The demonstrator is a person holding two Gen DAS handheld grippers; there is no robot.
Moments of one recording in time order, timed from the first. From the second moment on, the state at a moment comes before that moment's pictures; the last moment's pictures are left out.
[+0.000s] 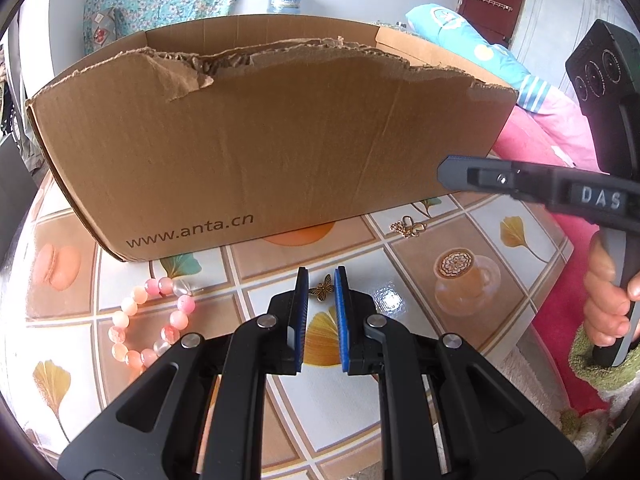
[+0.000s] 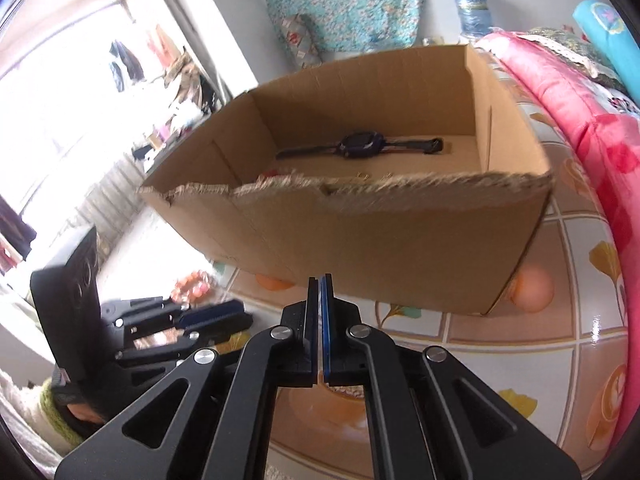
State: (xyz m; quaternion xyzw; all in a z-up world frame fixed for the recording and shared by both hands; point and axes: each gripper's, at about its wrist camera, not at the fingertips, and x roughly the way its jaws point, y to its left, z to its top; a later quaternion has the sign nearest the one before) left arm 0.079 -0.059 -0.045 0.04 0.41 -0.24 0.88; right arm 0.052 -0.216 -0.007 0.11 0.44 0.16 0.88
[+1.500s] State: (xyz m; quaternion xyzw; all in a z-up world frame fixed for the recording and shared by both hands) left arm 0.065 -0.038 -0.026 0.00 0.39 -0.26 0.89; right arm 0.040 -0.224 0.035 0.12 0.41 0.20 0.88
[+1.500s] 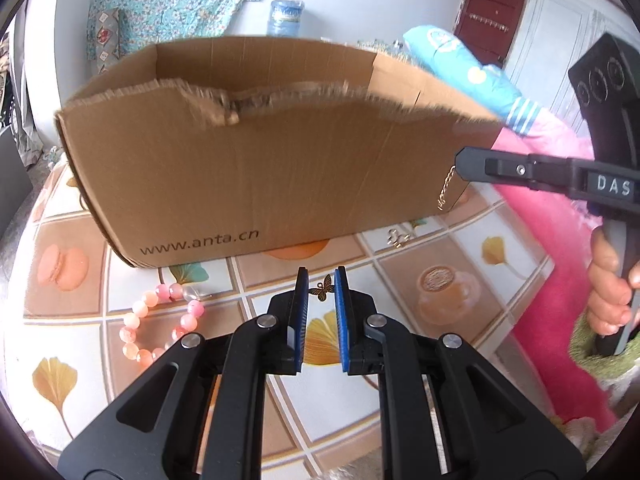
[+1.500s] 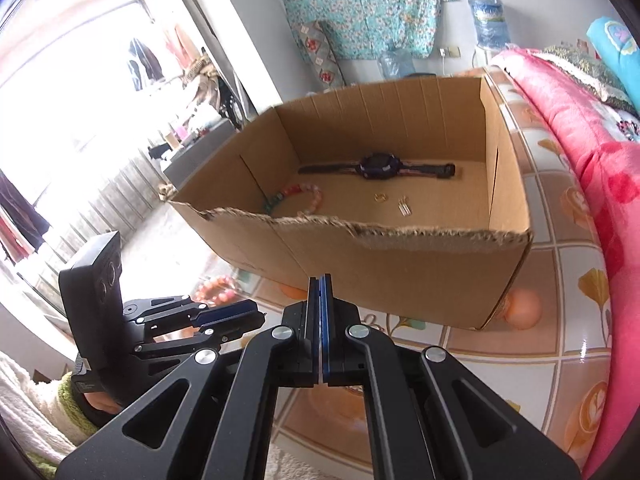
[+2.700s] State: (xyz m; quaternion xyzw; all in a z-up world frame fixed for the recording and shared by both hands) left arm 0.220 -0.084 0.050 0.04 0.47 -0.28 0.84; right arm 0.165 -0.261 0.065 0.04 0.44 0.18 0.88
